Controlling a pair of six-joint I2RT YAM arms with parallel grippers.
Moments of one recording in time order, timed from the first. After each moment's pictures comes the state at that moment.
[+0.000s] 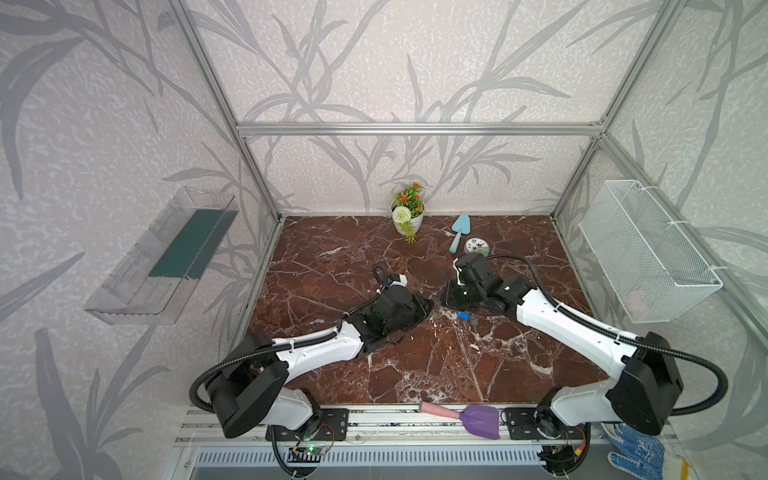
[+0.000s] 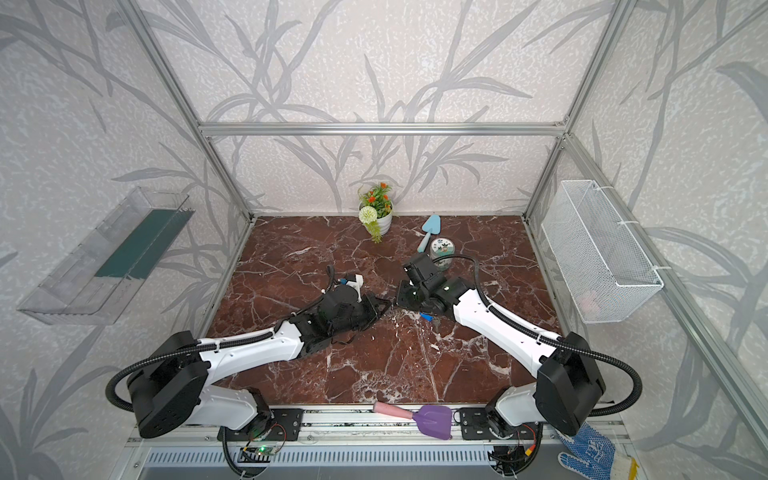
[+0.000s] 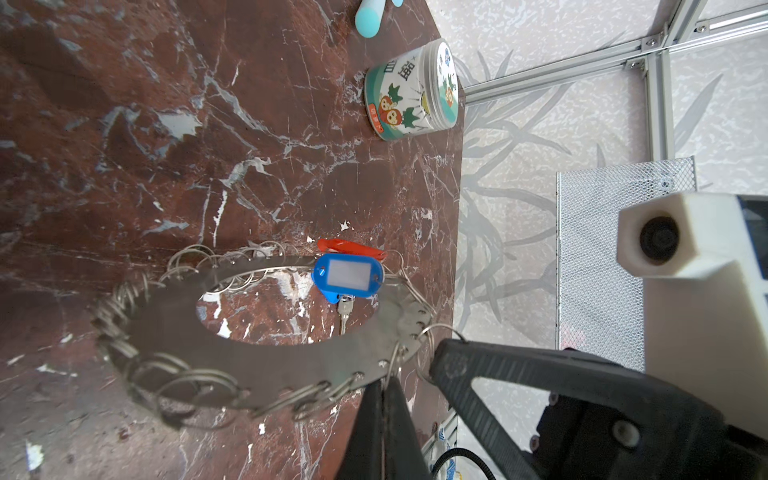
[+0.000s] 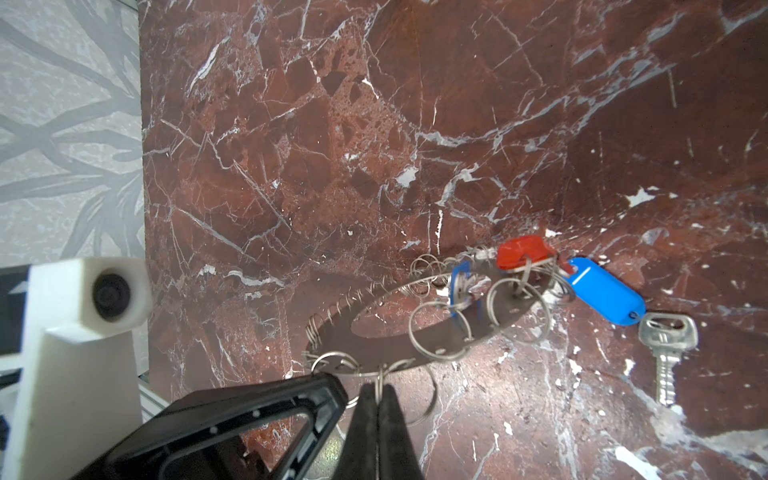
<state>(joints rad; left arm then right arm) -0.84 1.40 0.73 0.18 0.02 -1.28 0.70 1.40 1.07 -0.55 -0.09 0.84</state>
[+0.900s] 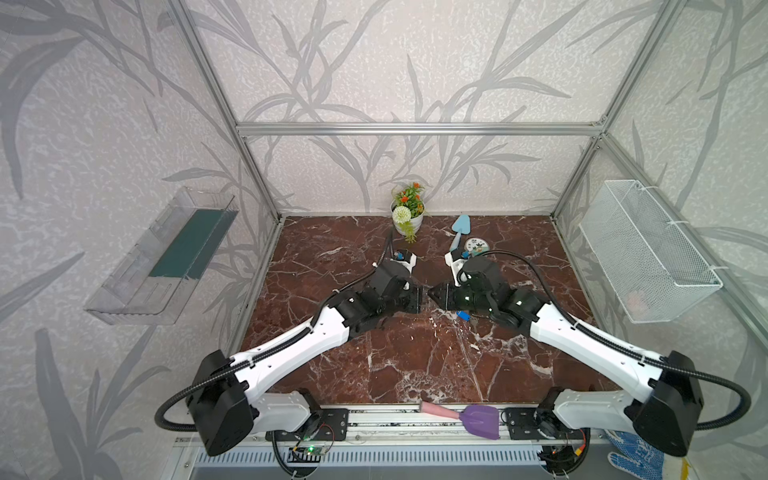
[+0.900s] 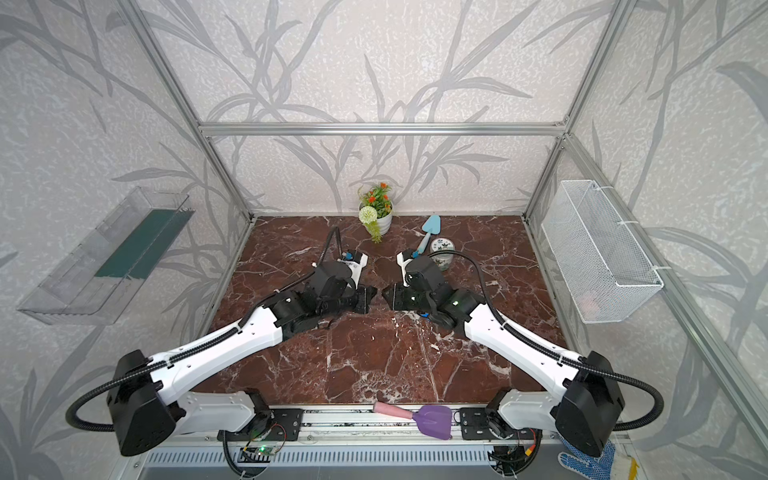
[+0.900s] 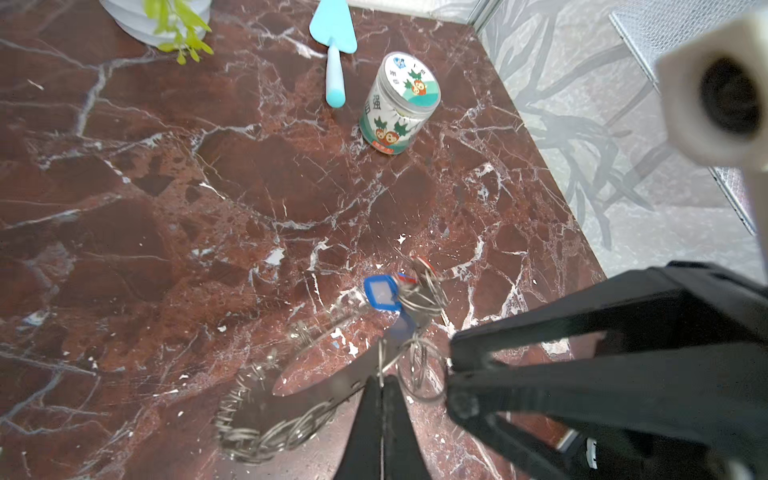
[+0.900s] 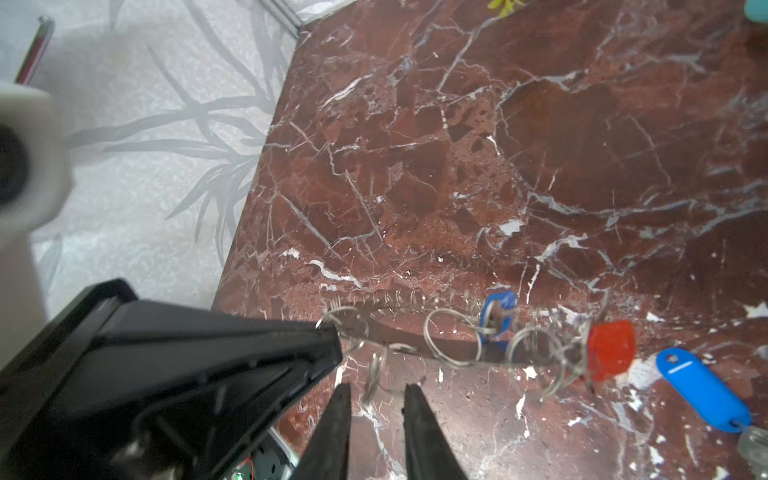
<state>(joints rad) -0.80 1.25 0.97 -0.31 -0.04 -0.53 0.74 1.24 1.00 -0.35 -0.16 0.68</state>
